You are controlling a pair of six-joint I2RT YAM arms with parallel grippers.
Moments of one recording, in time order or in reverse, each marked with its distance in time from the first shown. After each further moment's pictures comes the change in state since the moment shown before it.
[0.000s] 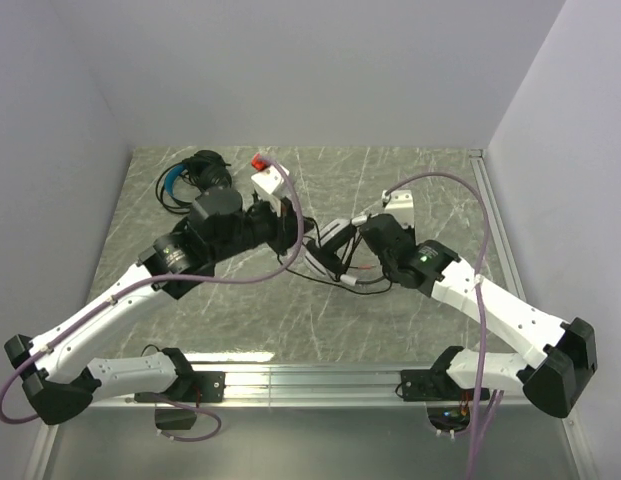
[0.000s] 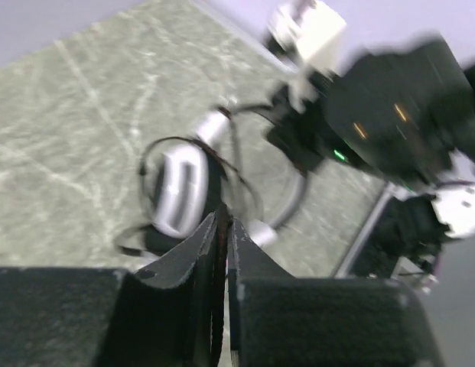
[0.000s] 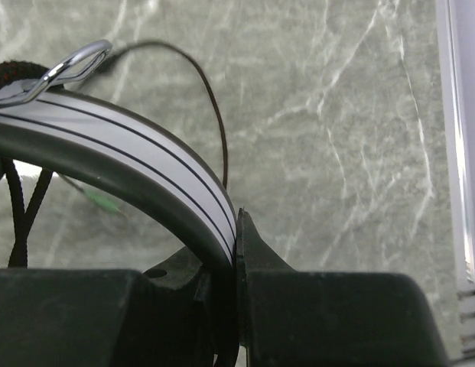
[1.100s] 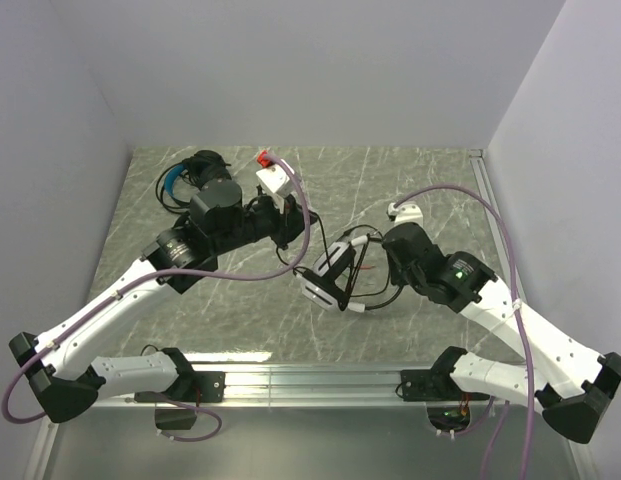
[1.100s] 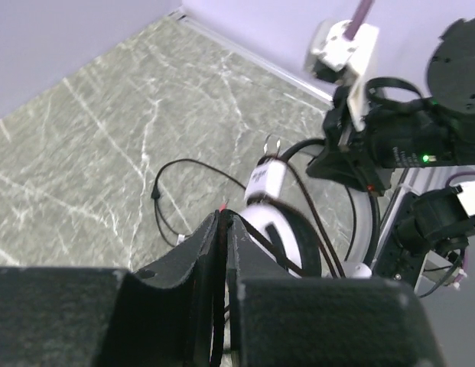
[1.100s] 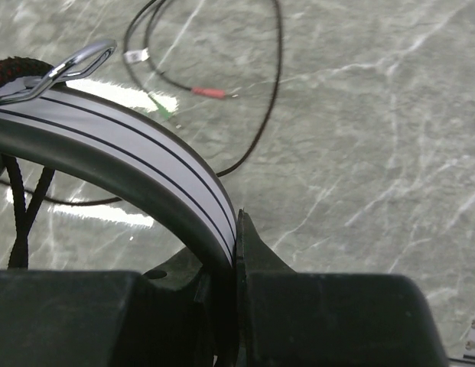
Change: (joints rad) left arm 0.064 0.042 0.043 0.032 0.078 0.118; right arm 0.028 -0.188 0.016 -0.195 -0.287 -0.061
